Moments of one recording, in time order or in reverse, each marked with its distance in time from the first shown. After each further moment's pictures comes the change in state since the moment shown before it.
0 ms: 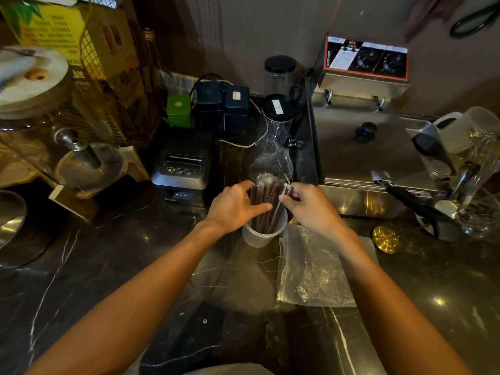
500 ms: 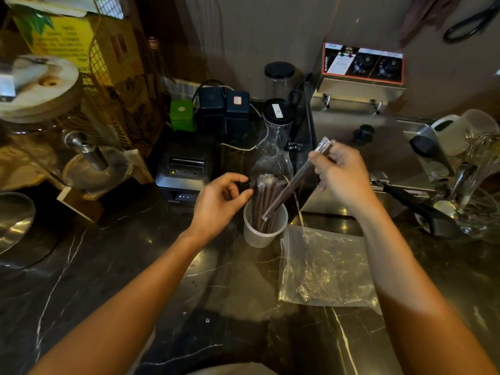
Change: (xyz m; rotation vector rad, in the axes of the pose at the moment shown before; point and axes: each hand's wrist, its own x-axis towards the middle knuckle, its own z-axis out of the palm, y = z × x) left_hand -0.034 -0.003 -0.029 -0.264 0.298 0.097; right_hand -0.006 -0.034 -0.068 0.402 0.248 0.002
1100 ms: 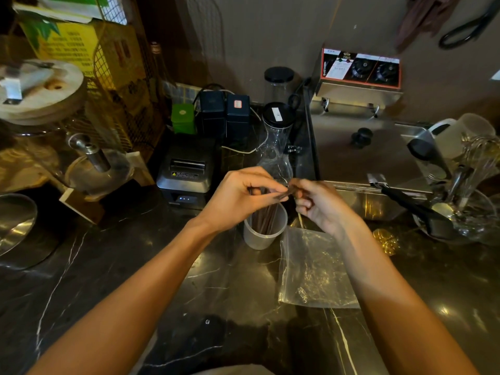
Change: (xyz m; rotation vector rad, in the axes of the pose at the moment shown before) left_hand 0.016 0.058 0.000 -0.231 -0.289 0.283; right_hand -0.008 0.042 0.032 0.712 -0.185 0.514
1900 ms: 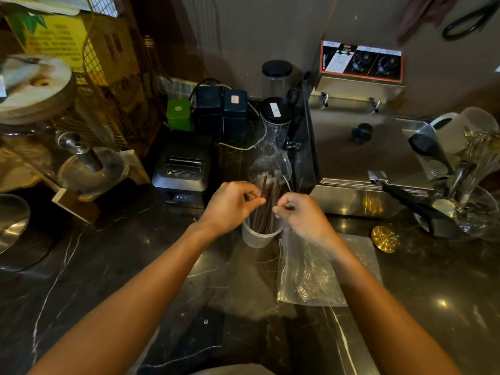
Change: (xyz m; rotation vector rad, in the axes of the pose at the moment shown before) left_hand -0.008 -0.055 0.011 0.395 -0.001 -0.266; right_hand 0.017 0.053 -0.003 -0.944 0.049 -0.345
